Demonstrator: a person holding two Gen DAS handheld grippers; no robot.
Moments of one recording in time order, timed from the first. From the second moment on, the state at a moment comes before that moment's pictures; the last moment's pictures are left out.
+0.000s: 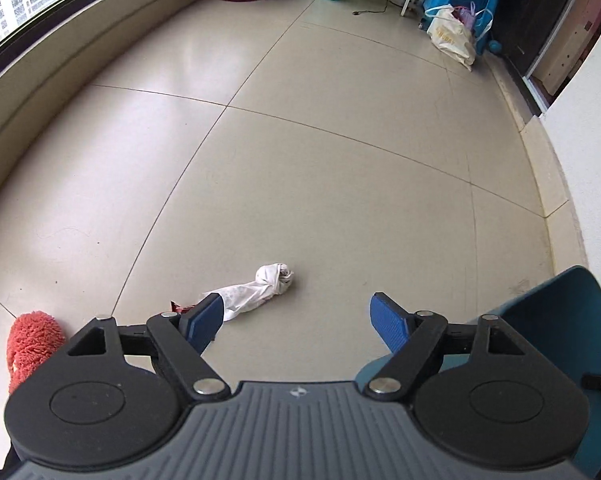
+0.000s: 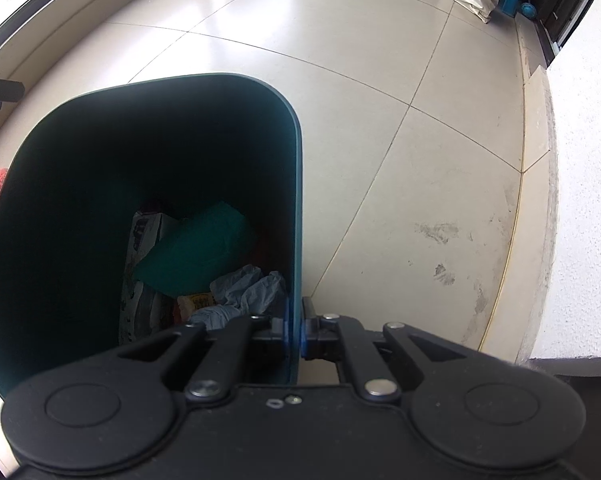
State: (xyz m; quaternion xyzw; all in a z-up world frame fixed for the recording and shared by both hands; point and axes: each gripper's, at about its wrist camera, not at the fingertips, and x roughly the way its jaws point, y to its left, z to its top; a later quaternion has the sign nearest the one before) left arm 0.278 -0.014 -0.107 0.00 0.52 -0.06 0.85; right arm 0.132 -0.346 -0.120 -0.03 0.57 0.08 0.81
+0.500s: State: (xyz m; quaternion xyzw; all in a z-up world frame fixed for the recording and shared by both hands) left arm 0.371 -0.025 -0.273 0.07 0.61 -0.02 0.79; right arm 0.135 -0.338 -0.132 -0.06 0.60 0.11 0.79
